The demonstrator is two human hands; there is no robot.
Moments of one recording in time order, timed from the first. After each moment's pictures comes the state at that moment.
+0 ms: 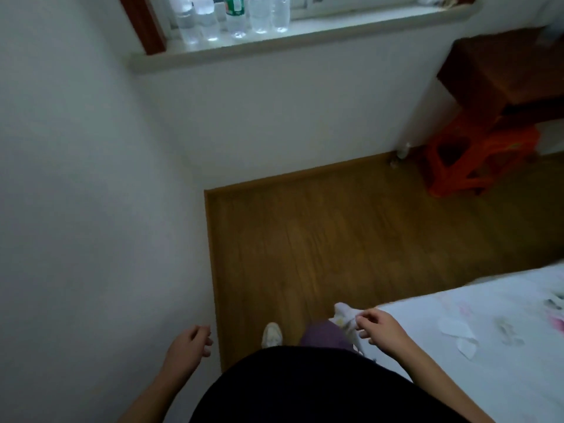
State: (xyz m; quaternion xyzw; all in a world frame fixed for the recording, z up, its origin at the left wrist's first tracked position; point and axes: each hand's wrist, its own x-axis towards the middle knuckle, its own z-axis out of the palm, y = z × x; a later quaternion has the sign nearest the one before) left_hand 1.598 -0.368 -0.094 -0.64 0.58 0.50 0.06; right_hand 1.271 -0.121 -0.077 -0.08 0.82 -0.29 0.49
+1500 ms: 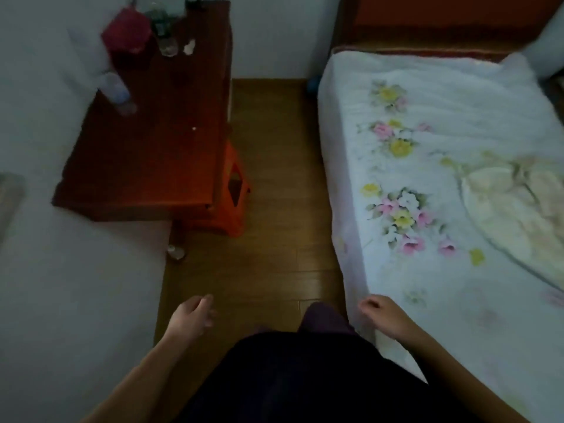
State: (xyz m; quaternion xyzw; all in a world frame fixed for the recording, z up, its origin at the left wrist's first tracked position) left_hand 0.593 -0.433 -0.079 -0.12 0.83 0.36 0.40; right_hand 0.795 -0.070 -0.064 0.44 0.73 -0.46 0.25
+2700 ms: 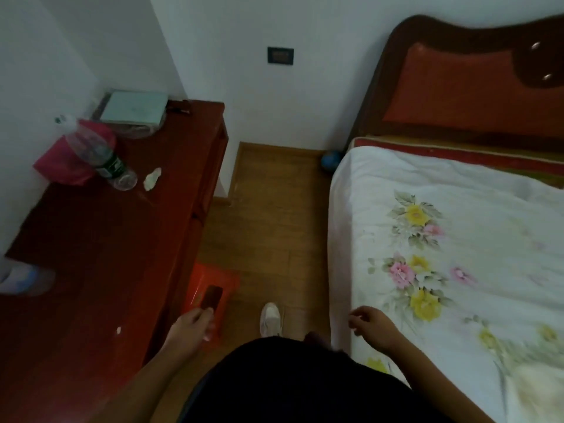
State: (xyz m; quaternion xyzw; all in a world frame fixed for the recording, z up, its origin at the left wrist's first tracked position) left_hand 0.160 -0.083 -0.081 -0.13 0.83 0.36 0.40; right_hand 0.307 0.300 -0.087 0.35 0.79 -0.42 0.28
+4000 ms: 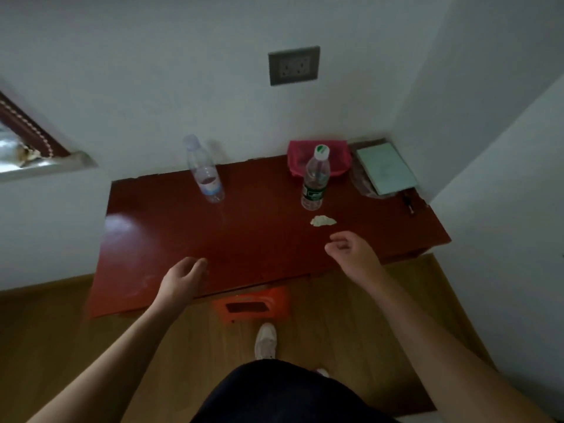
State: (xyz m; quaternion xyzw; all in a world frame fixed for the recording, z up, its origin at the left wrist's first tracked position) left_hand 0.121 -0.092 0.001 -0.57 0.65 0.49 -0.10; right_hand -0.179 0.108 0.027 -0.26 0.83 -0.35 0.35
